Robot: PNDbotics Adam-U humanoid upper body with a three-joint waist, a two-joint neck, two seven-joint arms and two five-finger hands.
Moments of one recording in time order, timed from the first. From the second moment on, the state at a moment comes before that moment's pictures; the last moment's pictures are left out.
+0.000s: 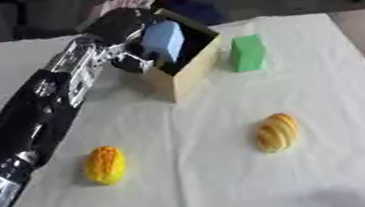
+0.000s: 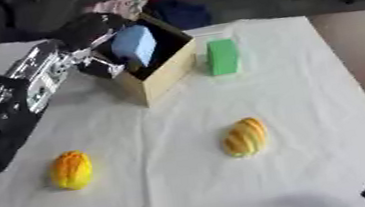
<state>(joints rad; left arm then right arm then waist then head) -0.86 0.65 -0.27 -1.16 -1.03 -0.20 -0.15 -0.03 -0.24 0.06 -1.79 -0.09 -0.27 0.47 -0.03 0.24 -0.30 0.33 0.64</state>
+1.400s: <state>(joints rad) -0.85 0.68 -0.28 -1.24 -1.12 -0.25 -0.36 -0.03 -0.24 0.06 -1.79 -0.09 -0.27 0.47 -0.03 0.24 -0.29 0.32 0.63</state>
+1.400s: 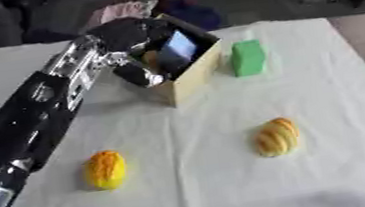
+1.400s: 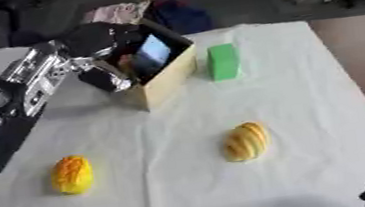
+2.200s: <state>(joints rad) -0.57 0.98 -0.23 -1.76 -0.74 -0.31 -0.59 -0.04 -0.24 0.03 -1.79 -0.08 -0.27 0.45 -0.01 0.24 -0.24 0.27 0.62</state>
